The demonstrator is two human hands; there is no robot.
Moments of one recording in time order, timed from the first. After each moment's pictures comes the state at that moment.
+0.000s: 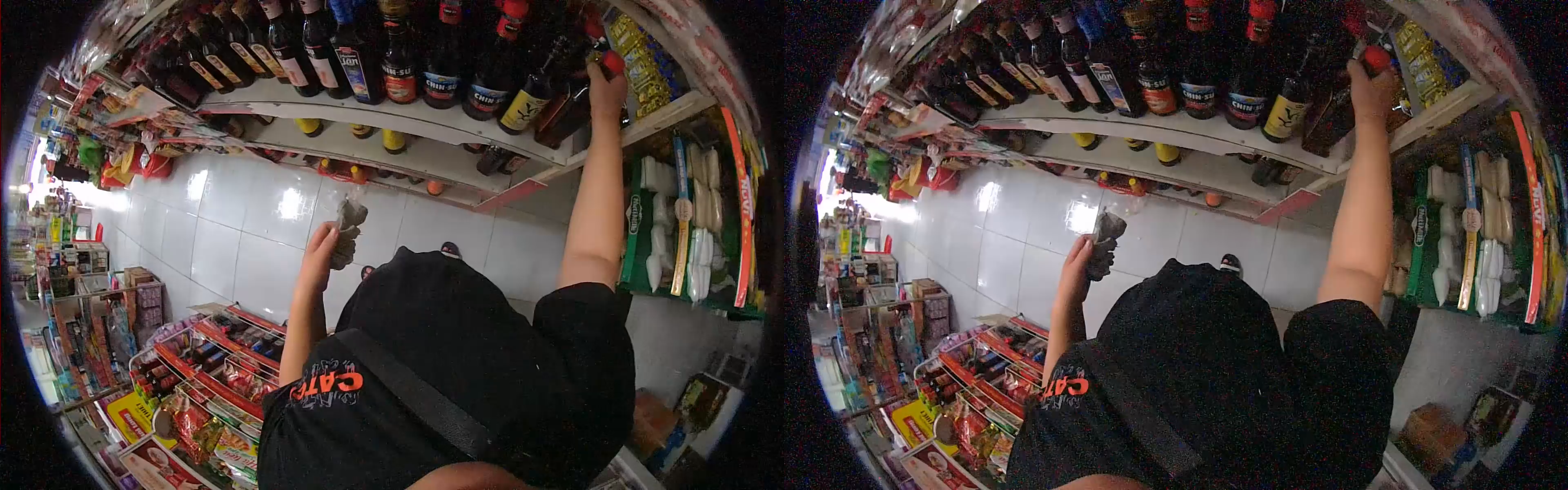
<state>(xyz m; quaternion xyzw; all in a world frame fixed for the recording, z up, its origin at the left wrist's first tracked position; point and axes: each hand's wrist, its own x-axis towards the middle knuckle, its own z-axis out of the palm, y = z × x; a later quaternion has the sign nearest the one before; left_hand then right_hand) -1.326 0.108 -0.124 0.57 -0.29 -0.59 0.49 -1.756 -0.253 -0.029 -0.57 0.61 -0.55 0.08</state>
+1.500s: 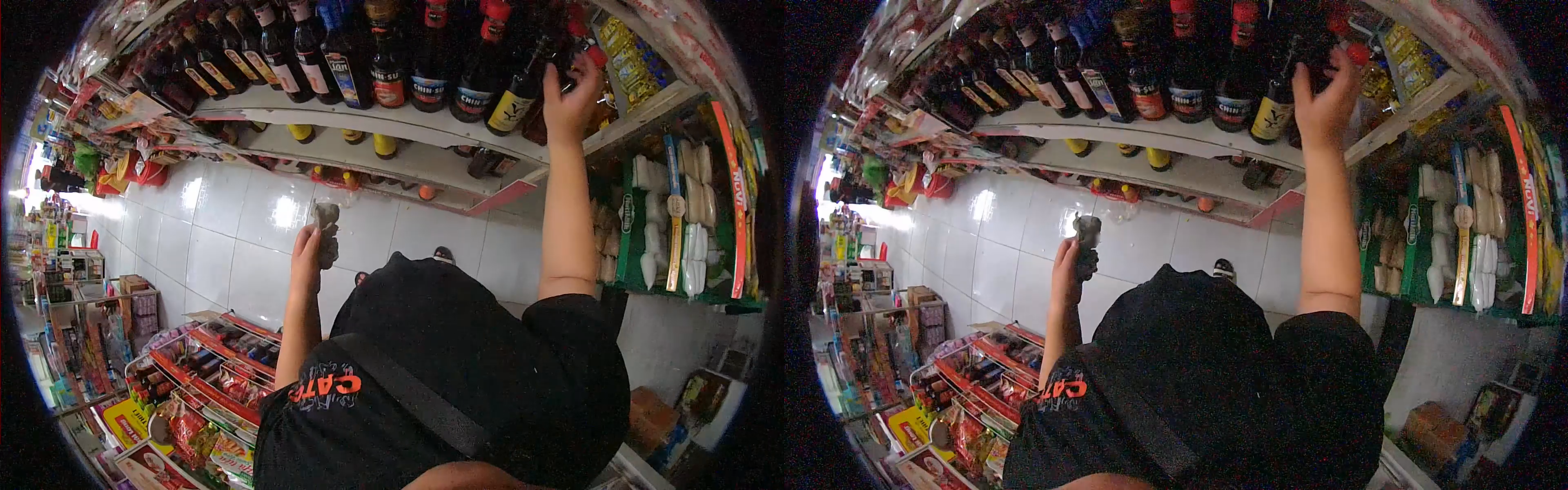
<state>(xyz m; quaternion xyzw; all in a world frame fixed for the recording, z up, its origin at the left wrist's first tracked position) -1.328 0.111 -0.125 0.61 -0.26 -0.52 0.54 -1.678 -0.169 -0.005 -0.66 0.42 -0.61 -0.08</state>
